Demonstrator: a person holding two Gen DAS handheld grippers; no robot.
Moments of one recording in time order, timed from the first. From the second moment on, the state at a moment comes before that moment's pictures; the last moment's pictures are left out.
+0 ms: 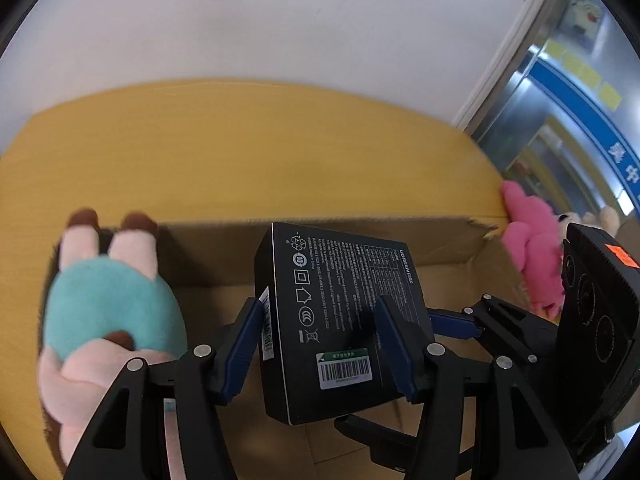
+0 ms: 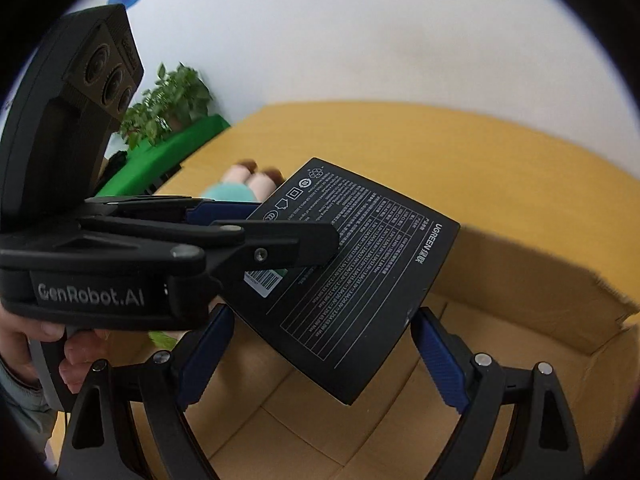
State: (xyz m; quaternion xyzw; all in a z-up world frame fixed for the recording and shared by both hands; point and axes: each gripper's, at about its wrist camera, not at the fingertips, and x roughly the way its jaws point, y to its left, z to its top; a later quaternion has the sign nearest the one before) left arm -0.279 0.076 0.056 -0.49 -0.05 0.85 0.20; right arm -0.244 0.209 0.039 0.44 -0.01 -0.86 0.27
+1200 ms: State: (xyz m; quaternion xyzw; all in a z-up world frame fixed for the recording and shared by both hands) left arm 0.030 -0.008 0.191 -0.25 0.04 0.96 0.14; right arm 0.004 0.199 0.145 0.32 0.02 -0.93 0.16
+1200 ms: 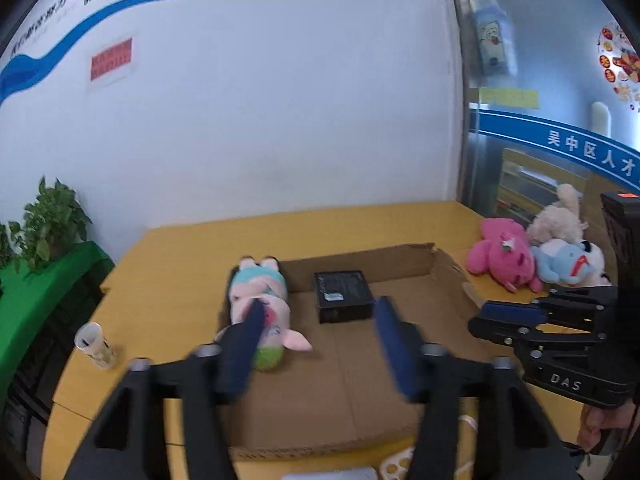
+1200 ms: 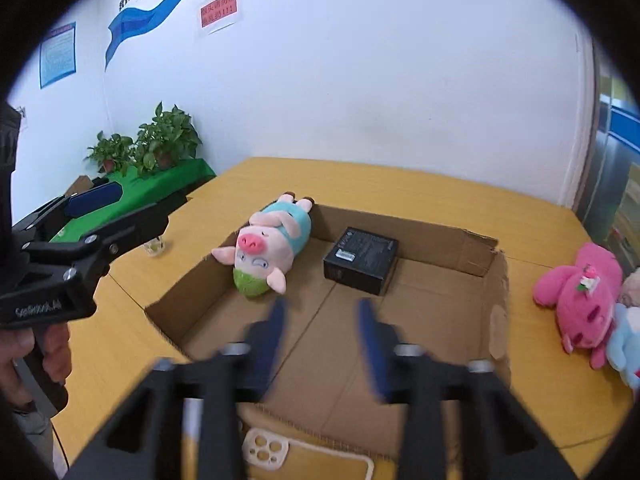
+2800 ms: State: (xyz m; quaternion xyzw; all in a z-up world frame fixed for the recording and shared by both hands) left arm 0.118 0.048 0.045 -0.40 -0.01 0.88 0.27; right arm 0.181 0.302 0.024 0.48 0.01 -0.86 0.19
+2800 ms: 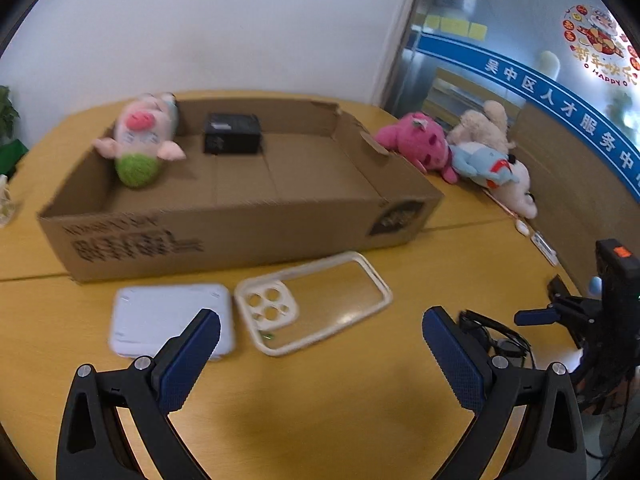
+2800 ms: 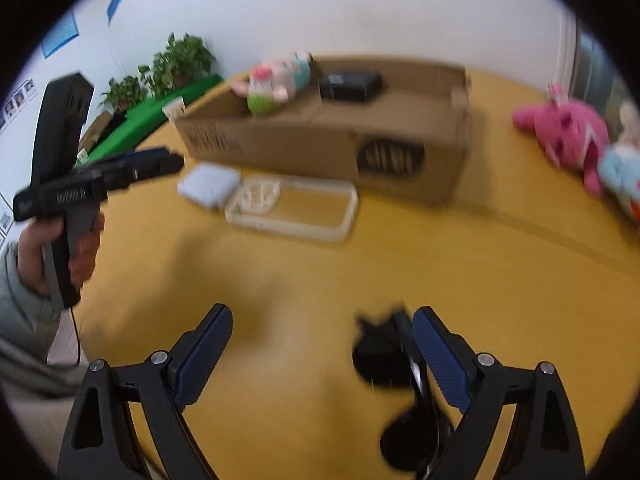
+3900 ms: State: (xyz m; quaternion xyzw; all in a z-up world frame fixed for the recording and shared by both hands) left arm 0.114 0.069 -0.005 -0.51 -0.11 0.75 0.40; right arm 0.172 0.239 -0.022 0.51 -0.05 -0.83 0.23
